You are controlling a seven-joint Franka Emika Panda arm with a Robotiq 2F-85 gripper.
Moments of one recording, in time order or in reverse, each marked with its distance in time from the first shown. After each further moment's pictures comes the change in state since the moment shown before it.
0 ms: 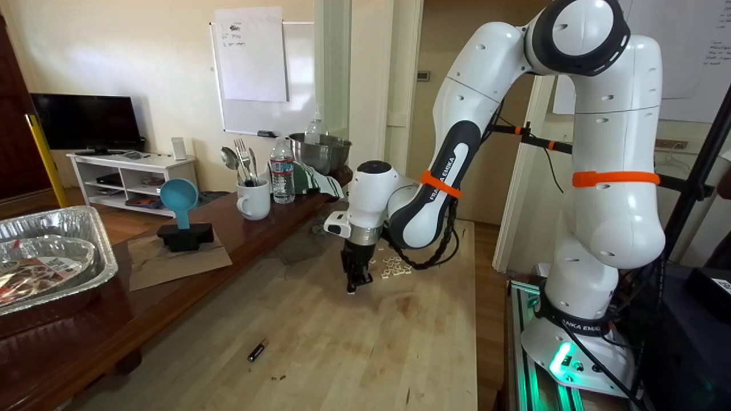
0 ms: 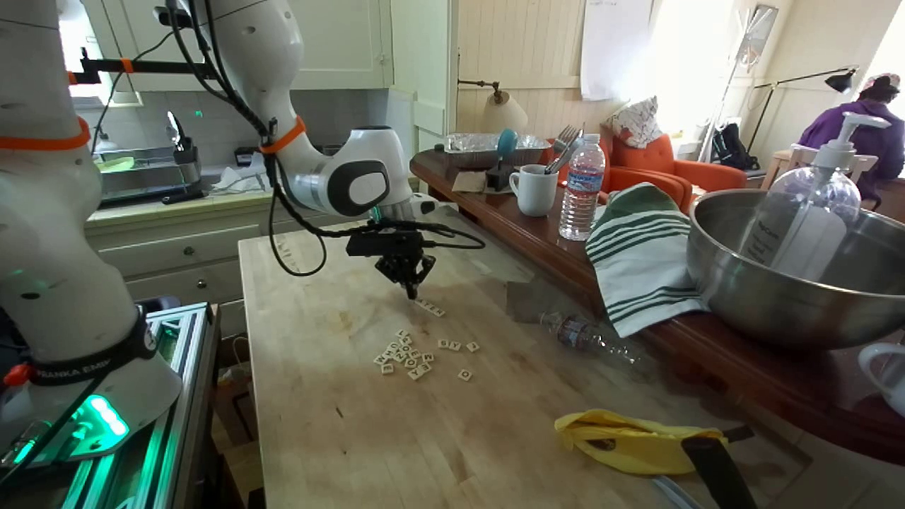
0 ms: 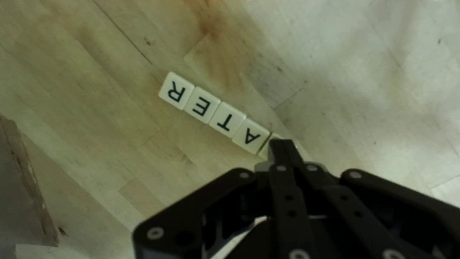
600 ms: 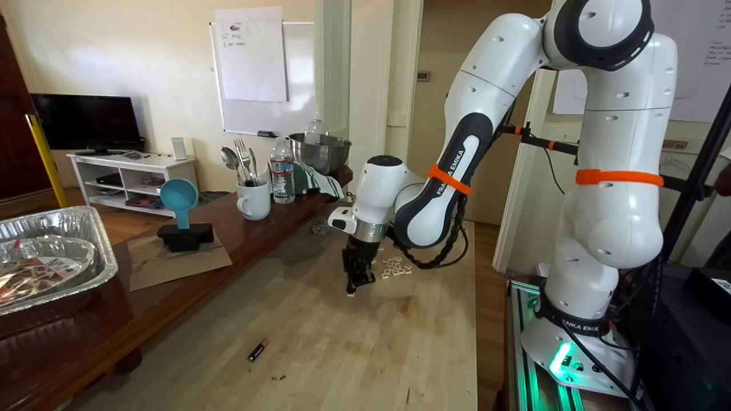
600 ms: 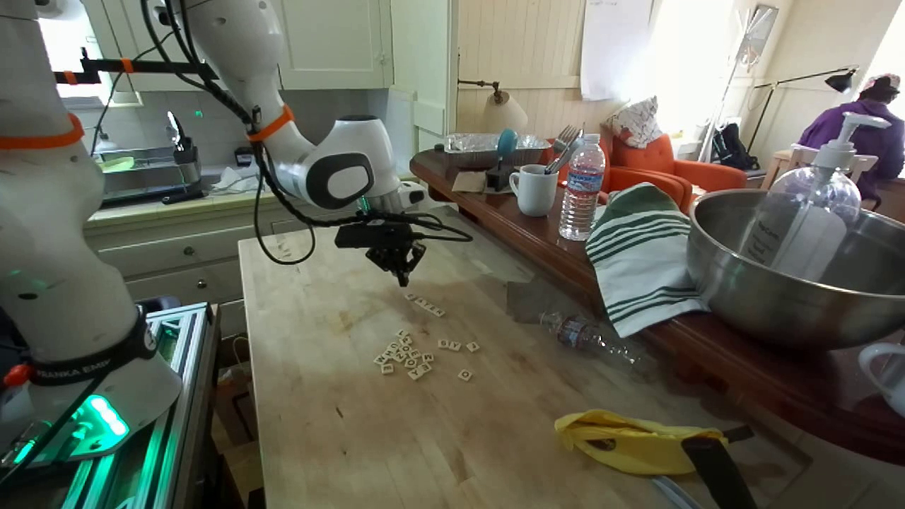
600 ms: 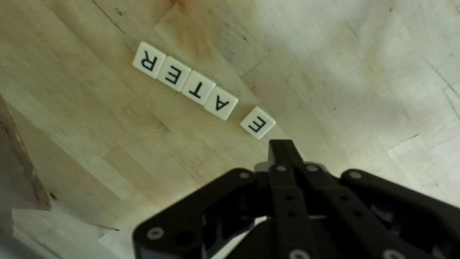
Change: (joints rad) arm -0.030 -0.079 0.080 -0.074 0.160 0.049 -0.104
